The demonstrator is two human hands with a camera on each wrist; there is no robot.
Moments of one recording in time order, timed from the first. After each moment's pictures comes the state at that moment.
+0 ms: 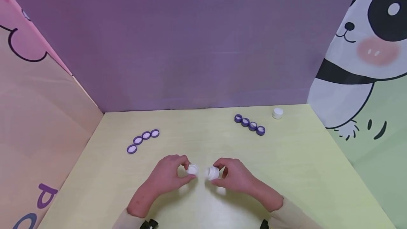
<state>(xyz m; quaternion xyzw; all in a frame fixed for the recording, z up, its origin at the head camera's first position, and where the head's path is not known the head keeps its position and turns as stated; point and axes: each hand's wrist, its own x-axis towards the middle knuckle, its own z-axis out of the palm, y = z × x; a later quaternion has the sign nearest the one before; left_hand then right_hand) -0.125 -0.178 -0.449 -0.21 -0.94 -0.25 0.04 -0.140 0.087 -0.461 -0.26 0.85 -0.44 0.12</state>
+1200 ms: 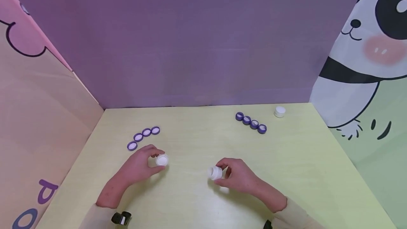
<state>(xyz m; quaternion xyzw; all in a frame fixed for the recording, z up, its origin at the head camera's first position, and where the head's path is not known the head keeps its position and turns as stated) -0.139 -0.265 -0.452 -0.15 -0.95 -0.26 0.00 -0.136 0.095 -0.465 -0.26 0.84 -0.46 0.14</state>
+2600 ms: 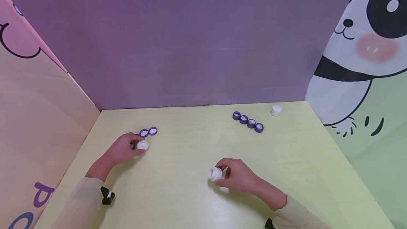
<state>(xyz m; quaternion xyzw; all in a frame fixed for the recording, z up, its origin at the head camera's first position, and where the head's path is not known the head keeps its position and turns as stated) -0.204 -0.341 -0.471 -0.13 -0.95 -0.28 -0.03 -0.136 0.101 -0.468 -0.26 0.84 -0.45 0.15</state>
